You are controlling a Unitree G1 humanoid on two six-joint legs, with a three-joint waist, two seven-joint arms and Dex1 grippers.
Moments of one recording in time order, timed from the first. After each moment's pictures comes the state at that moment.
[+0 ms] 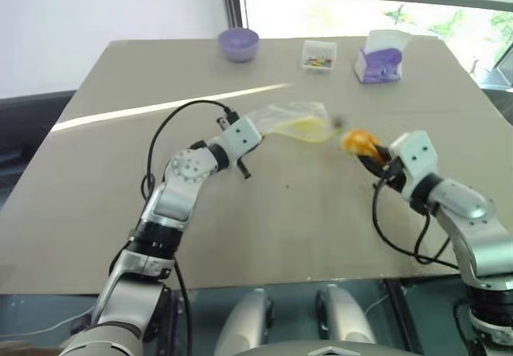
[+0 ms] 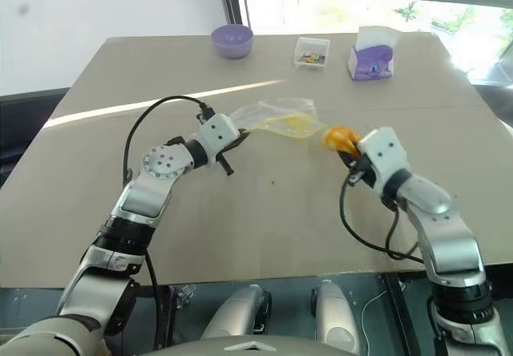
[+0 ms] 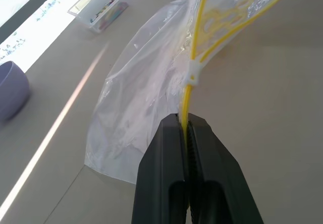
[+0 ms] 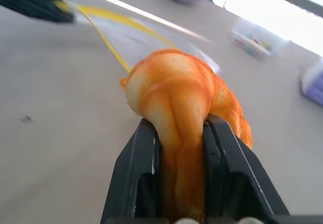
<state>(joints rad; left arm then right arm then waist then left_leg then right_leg) -0.57 0.46 -0.17 0.13 0.13 0.17 -0.65 -0.27 -0.49 0.01 -0.48 0.16 0.59 0.59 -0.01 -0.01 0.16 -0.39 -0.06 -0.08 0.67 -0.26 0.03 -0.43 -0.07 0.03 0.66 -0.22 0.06</state>
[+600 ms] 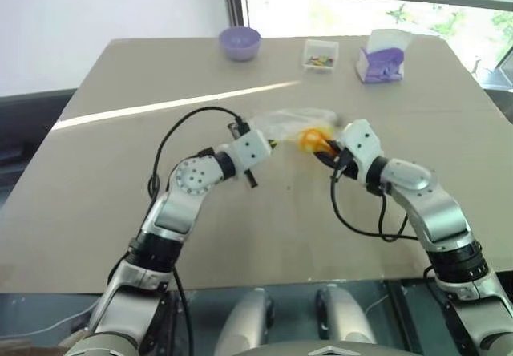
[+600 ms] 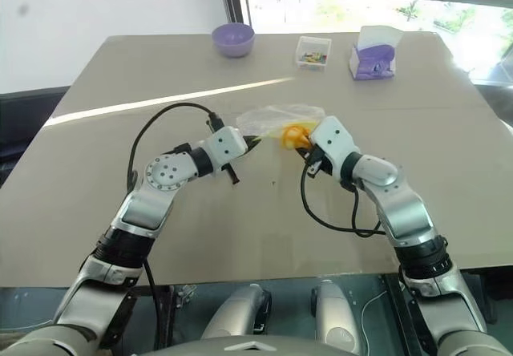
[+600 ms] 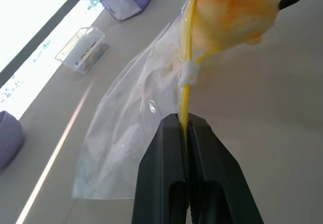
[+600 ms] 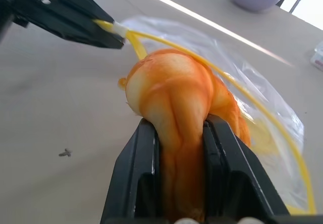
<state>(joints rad) -0.49 0.50 -0.21 0.01 0.14 0.01 -0.68 -0.48 -0.43 0.20 -0.20 0.11 0.52 0.62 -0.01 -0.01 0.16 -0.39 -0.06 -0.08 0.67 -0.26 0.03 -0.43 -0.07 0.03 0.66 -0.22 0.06</state>
